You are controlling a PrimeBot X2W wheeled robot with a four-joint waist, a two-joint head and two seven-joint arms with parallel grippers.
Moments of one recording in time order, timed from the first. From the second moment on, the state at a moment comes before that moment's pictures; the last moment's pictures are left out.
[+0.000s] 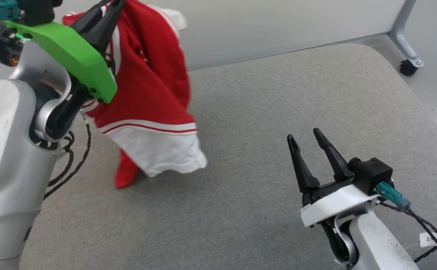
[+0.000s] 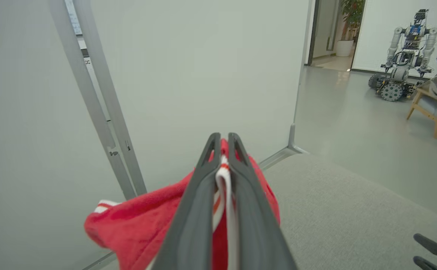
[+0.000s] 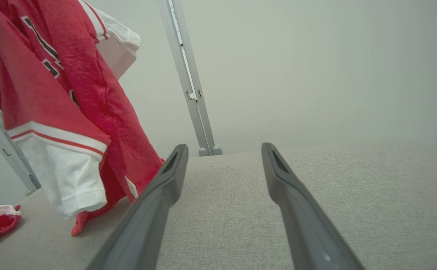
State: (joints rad) left arm -0.88 0.42 -0.47 0.16 -0.76 -0.08 0.33; right arm -0.22 -0.07 0.26 0.21 0.31 0.13 -0.26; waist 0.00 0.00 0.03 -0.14
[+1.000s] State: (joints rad) left arm -0.39 0.36 -0.40 0.46 -0.70 -0.01 -0.25; right arm -0.20 -0.11 0.24 0.20 0.31 0.13 -0.26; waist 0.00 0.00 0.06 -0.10
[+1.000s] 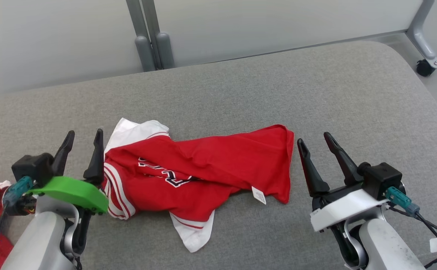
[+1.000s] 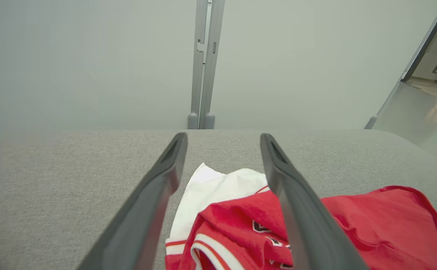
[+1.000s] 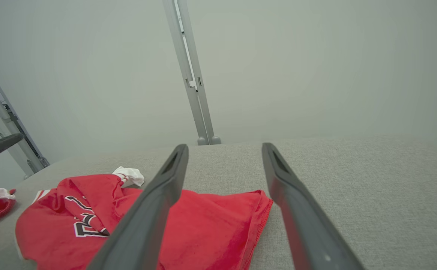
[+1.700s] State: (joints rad) left arm -0.01 0.26 -0.20 0.08 -0.48 0.10 -0.26; right arm -0.08 -0.11 0.16 0.17 0.30 0.13 -0.26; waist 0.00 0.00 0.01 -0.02
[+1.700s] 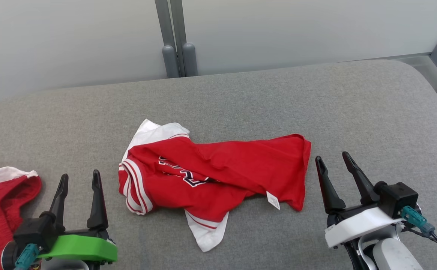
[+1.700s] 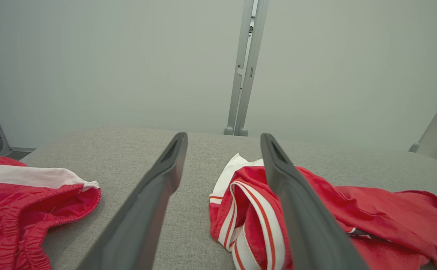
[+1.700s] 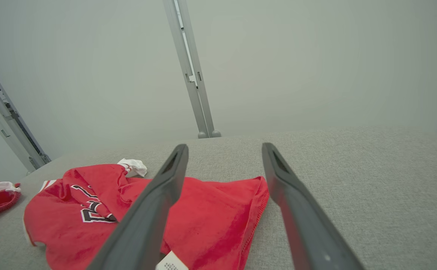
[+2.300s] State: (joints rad) left arm 0.01 0.19 -0.11 0.07 -0.40 0.04 -0.26; right arm -0.15 -0.14 0.25 0.42 0.27 0.13 -0.12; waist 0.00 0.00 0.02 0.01
